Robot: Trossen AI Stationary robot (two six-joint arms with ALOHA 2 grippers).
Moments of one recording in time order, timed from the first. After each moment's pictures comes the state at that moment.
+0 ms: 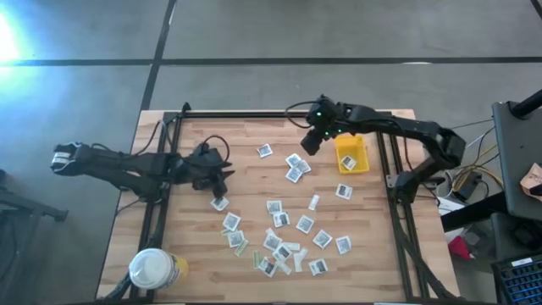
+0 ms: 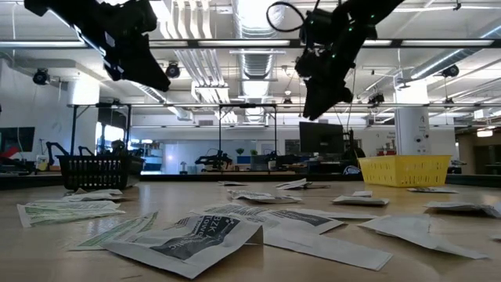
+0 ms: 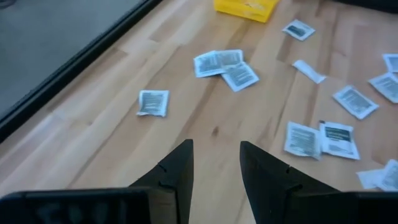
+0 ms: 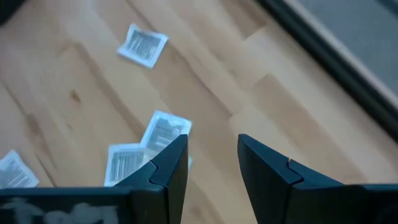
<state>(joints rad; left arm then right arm) -0.06 0.93 0.68 -0.37 -0.41 -0.33 -0.48 1.56 1.22 -0.67 0.00 0.22</state>
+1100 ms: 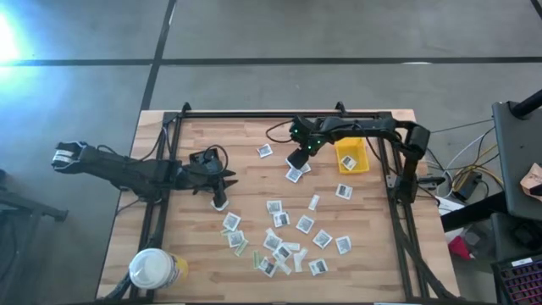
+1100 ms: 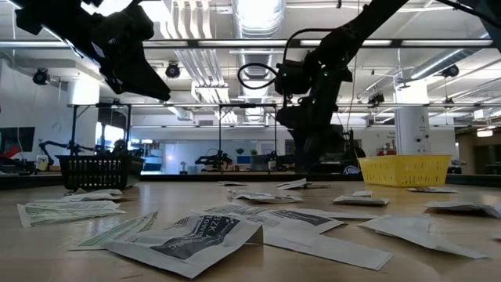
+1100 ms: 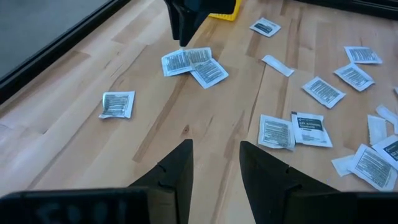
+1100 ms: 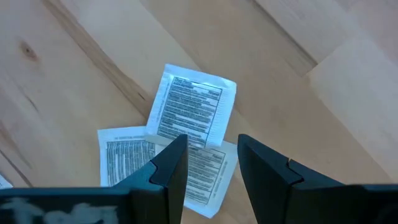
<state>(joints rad) -0.11 0.93 0.55 -0.19 -0.36 -0.31 -0.44 1.87 1.23 -0.61 -0.11 0.36</state>
